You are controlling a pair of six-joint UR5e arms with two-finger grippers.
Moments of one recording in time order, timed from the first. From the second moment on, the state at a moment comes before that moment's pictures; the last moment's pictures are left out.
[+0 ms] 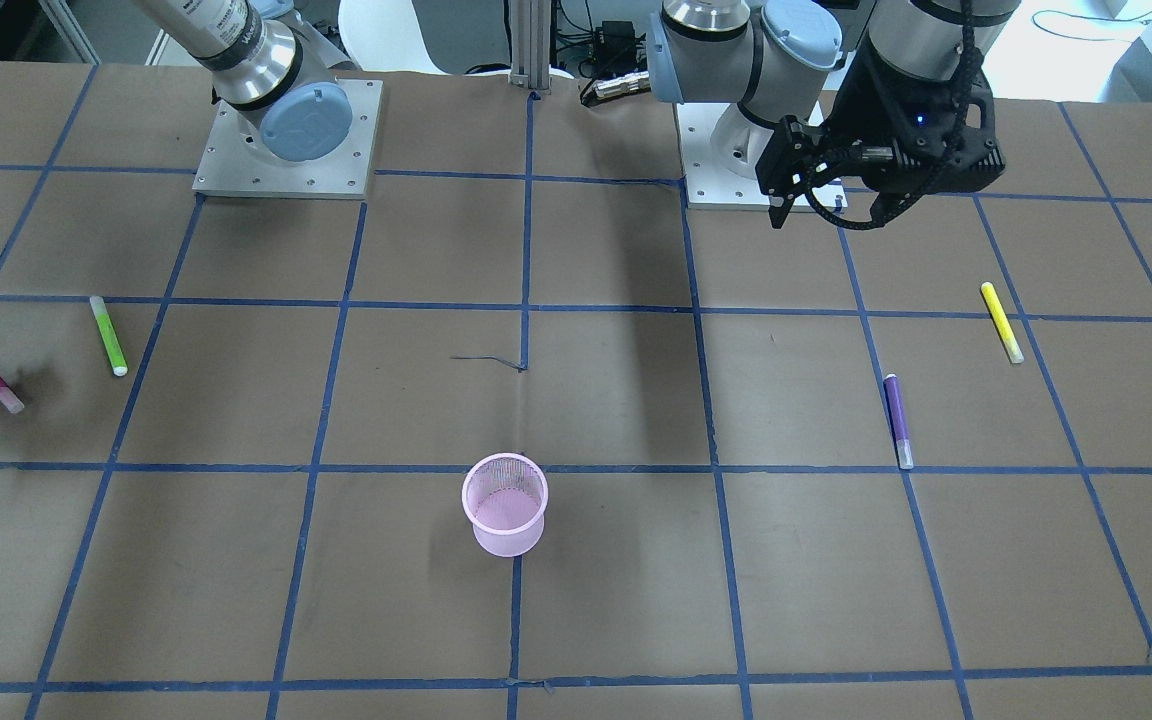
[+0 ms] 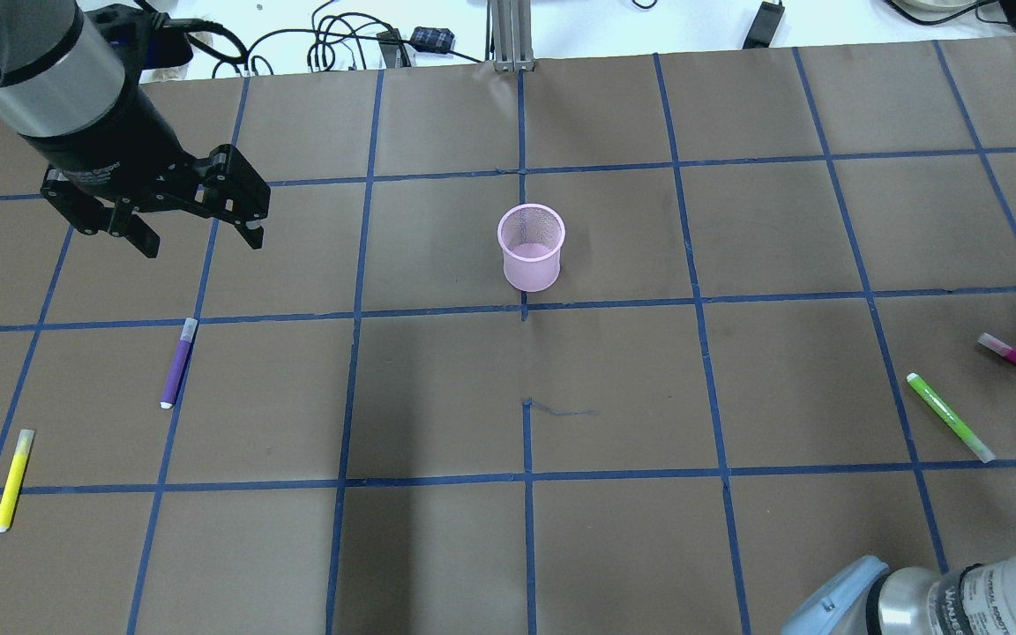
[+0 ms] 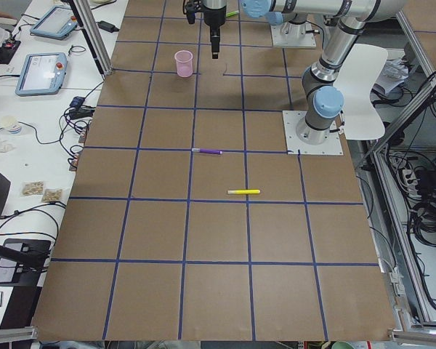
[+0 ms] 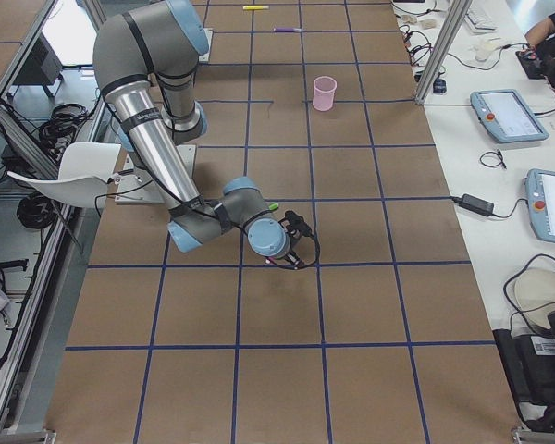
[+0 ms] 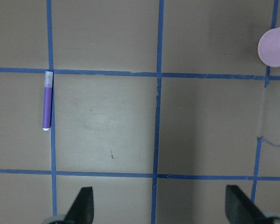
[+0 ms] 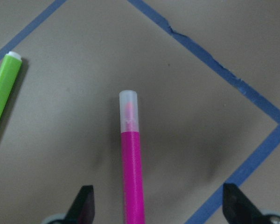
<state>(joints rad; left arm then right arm) -1.52 -1.49 -1.61 -1.63 1.57 0.01 0.53 -1.16 1.89 -2.07 -1.23 -1.88</state>
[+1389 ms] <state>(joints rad) -1.50 -1.49 -1.62 -1.57 1.57 0.05 0.53 -1.23 1.92 -2.06 -1.25 -1.91</state>
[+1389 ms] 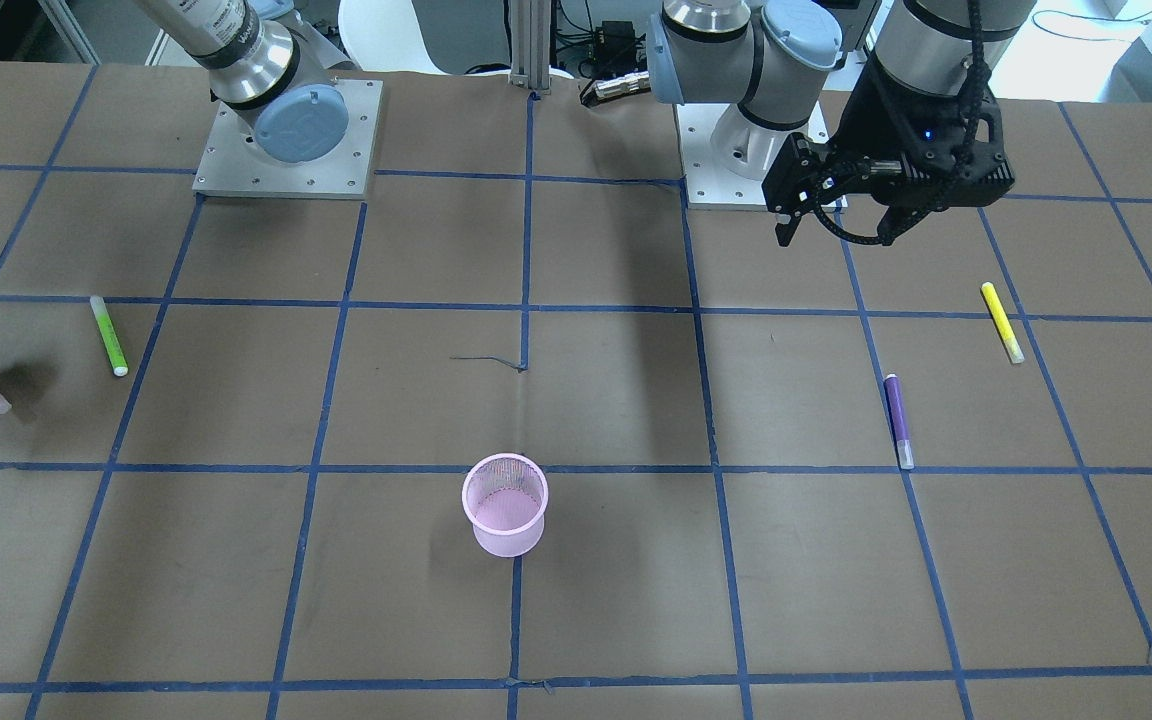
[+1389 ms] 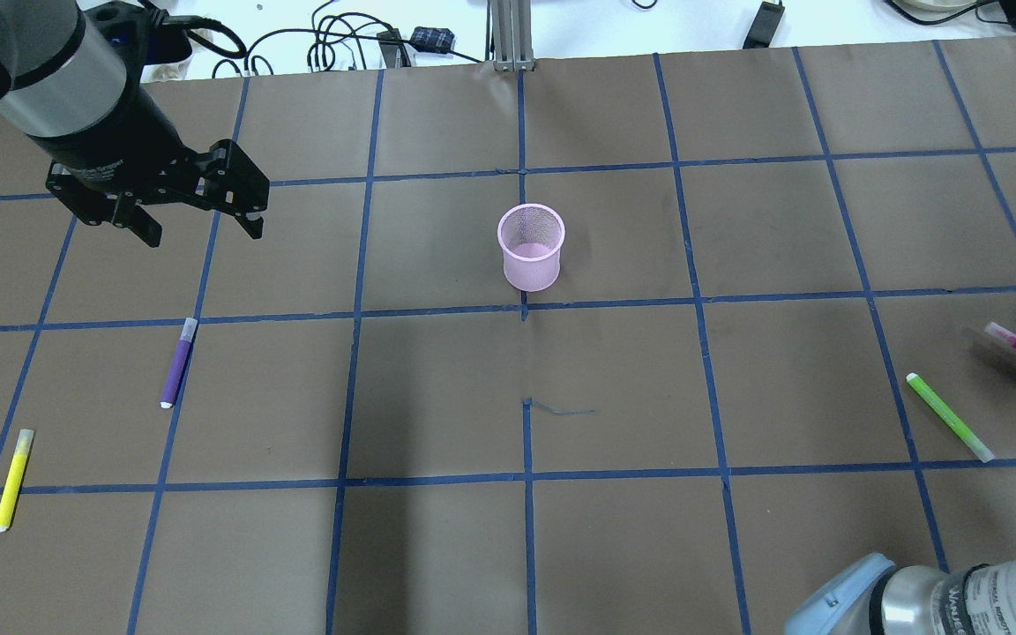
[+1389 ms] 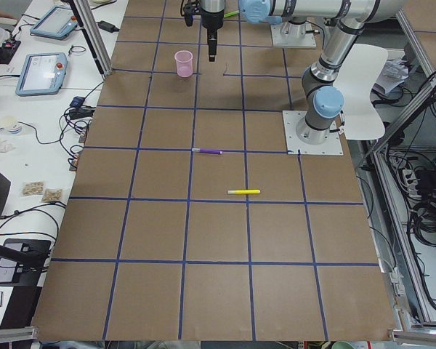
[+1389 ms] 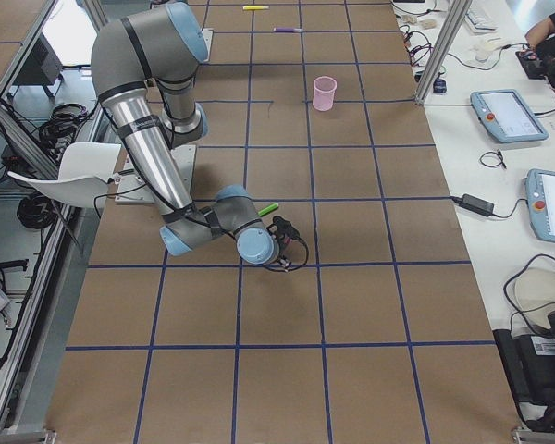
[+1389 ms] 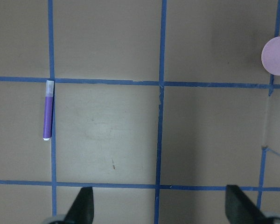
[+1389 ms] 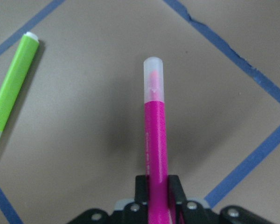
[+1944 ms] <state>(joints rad) -1.30 -1.47 -1.84 -1.33 1.60 0.46 0.86 -1.50 1.86 -1.95 -1.30 -1.51</state>
